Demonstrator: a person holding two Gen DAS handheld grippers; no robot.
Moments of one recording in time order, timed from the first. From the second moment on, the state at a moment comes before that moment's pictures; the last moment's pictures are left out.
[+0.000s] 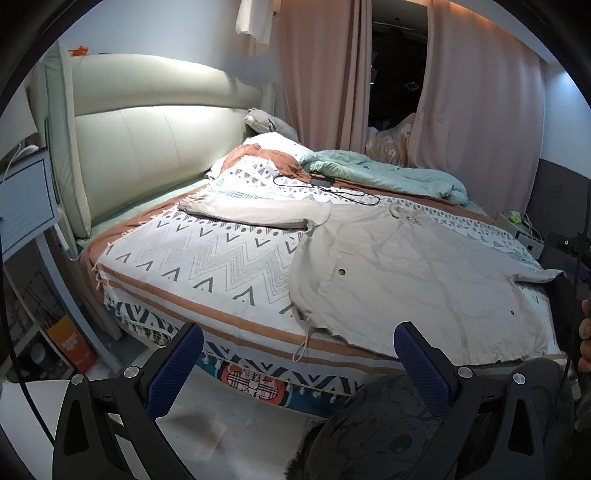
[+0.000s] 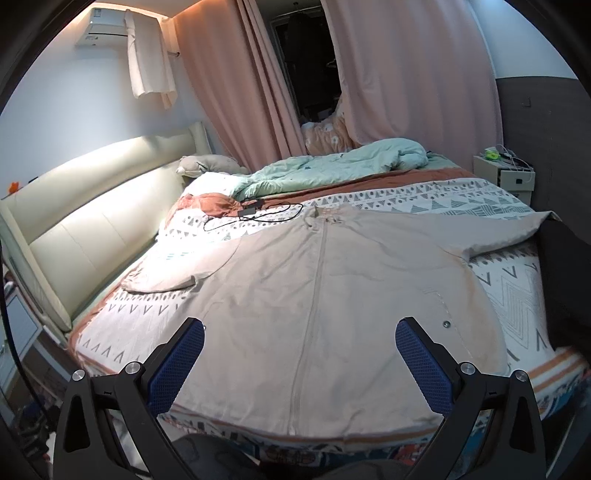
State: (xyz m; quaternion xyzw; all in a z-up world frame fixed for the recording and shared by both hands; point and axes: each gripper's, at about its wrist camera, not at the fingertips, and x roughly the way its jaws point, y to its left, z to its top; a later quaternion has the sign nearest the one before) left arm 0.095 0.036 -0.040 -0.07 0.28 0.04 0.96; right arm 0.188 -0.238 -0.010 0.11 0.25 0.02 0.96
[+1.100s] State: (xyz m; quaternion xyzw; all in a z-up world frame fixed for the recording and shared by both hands) left arm 0.280 0.082 -0.042 -0.09 0.33 0.14 0.93; right arm 0.444 -0.216 -0.023 0.21 0.29 0.03 0.93
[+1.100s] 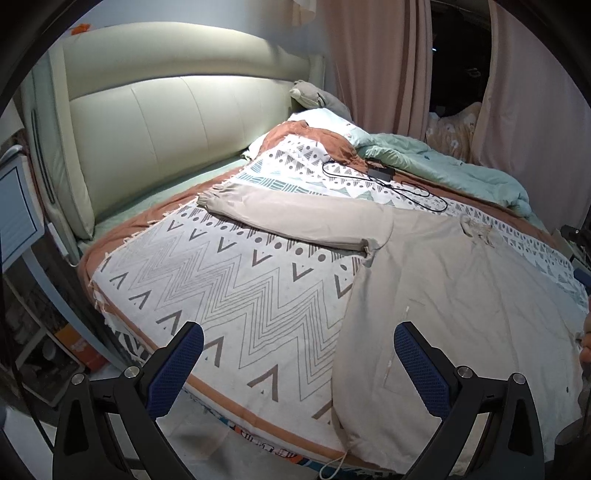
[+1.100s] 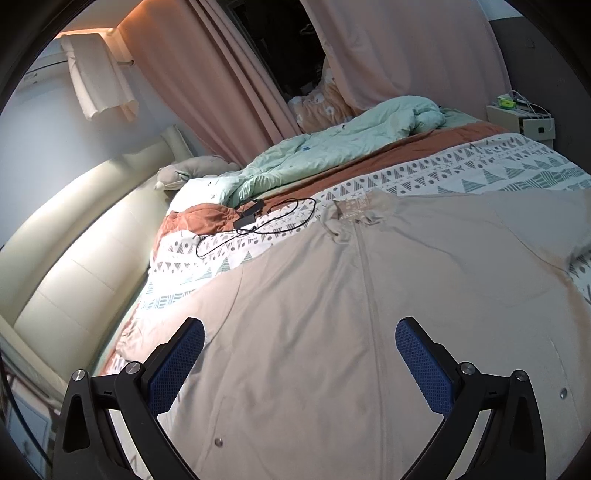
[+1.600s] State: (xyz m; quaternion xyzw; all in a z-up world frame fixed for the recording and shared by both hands) left arm 0.394 0.144 -0.076 -0.11 0.36 0.16 0.91; right arm 0.517 -0.193 -0.098 0.18 0.36 0.09 0.91
